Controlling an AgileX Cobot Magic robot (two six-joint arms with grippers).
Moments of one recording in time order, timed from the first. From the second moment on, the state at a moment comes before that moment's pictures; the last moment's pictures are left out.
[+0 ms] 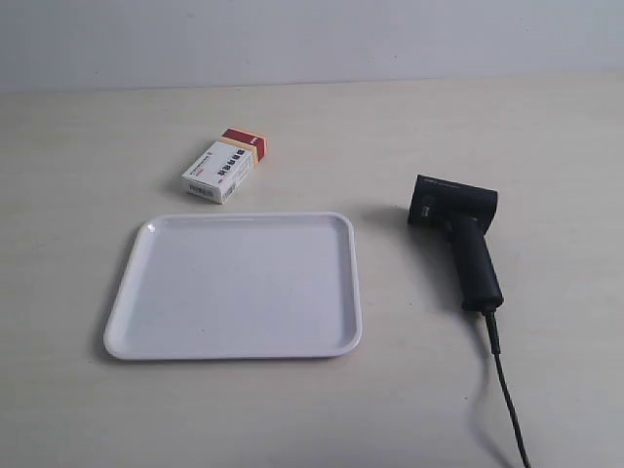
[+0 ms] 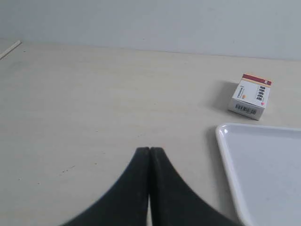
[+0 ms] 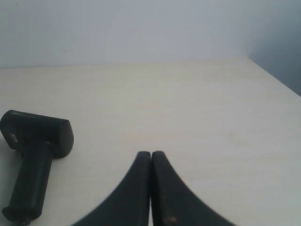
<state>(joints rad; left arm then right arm) 0.04 0.01 0.00 -0.15 0.37 0.09 0.02 0.01 0.00 0.00 0.34 -0.01</state>
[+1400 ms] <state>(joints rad) 0.04 0.01 -0.06 -0.18 -0.16 -0.02 0.02 0.00 -0.06 0.10 -0.42 0.05</state>
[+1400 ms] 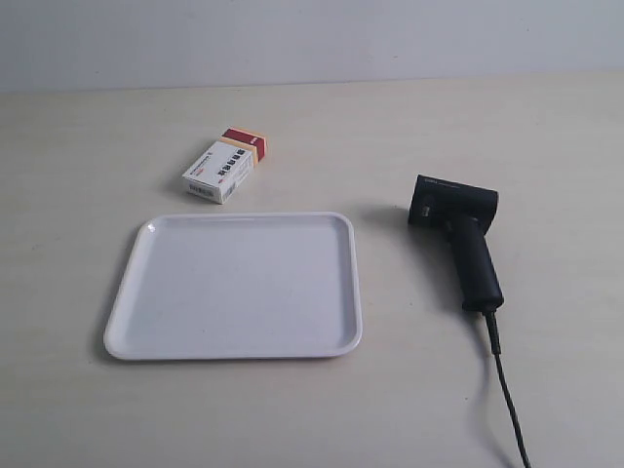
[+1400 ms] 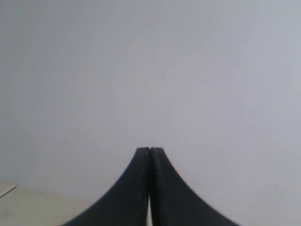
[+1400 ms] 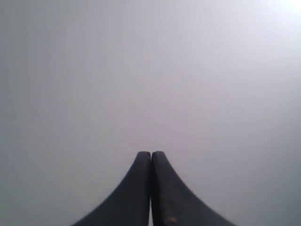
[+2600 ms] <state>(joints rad) -0.22 0.95 -0.90 -0.58 0.46 0.38 0.53 0.34 -0.43 0.05 0.24 0.09</state>
